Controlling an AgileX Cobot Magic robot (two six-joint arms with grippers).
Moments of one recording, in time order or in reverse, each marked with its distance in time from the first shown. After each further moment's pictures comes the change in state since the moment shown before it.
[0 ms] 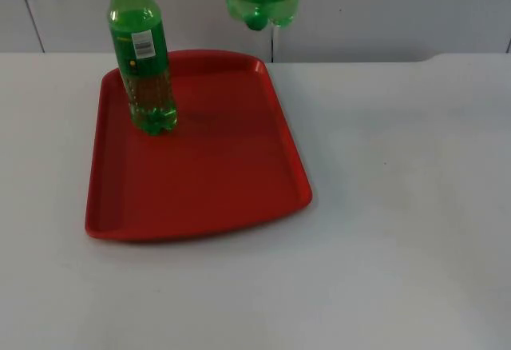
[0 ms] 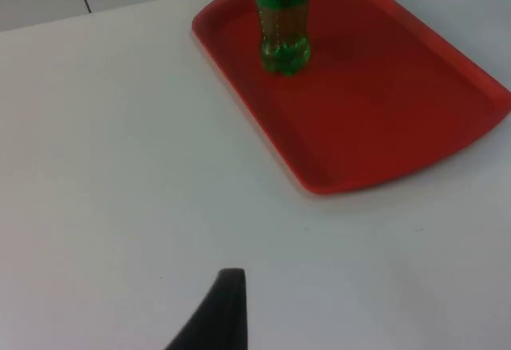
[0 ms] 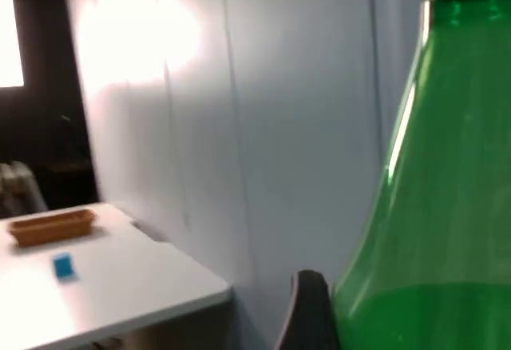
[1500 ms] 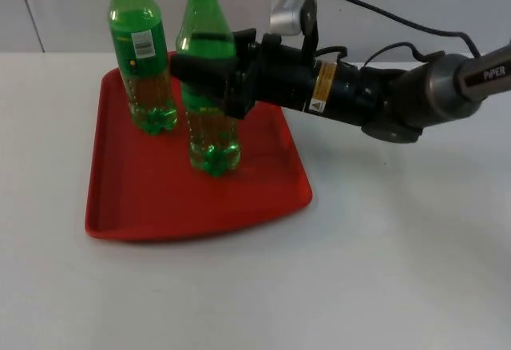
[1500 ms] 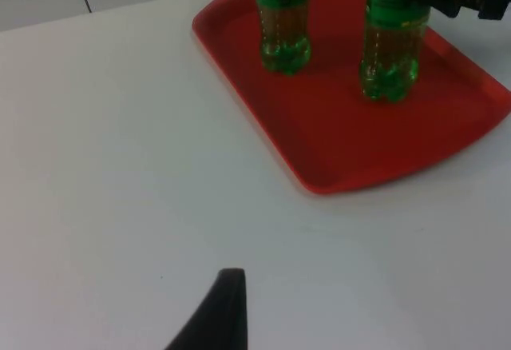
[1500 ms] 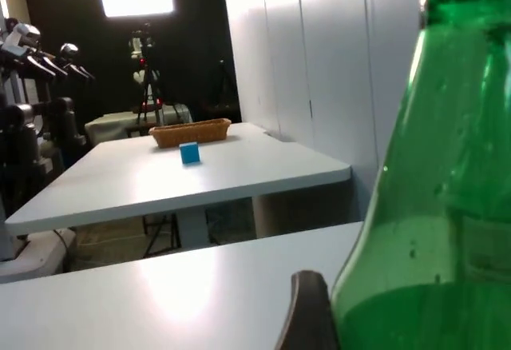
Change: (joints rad) right arm -0.056 0.789 -0.619 -0.316 -0.276 0.143; left arm 0.000 0.000 0.000 0.000 0.000 0.000
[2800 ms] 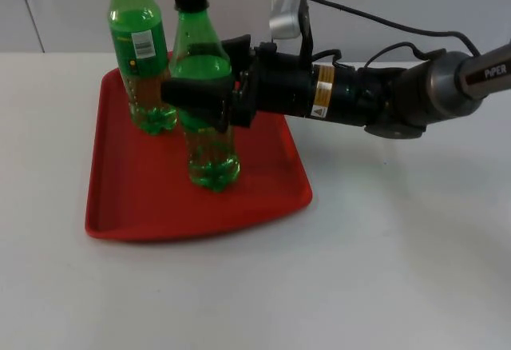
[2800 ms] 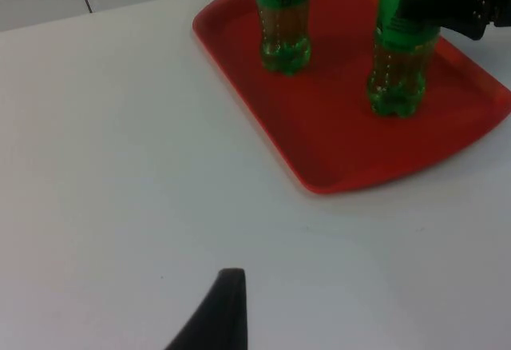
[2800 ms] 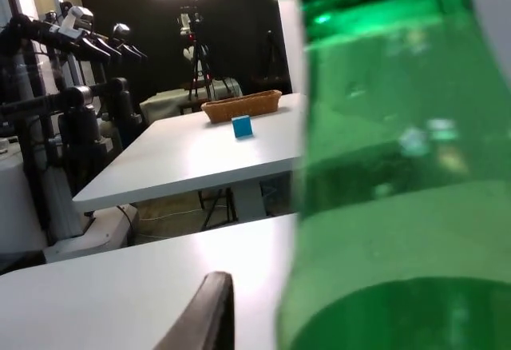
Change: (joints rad) right arm -0.002 0.000 -0.009 -0.108 -0.023 0.124; left arm 0.000 0.000 0.000 0.000 0.000 0.000
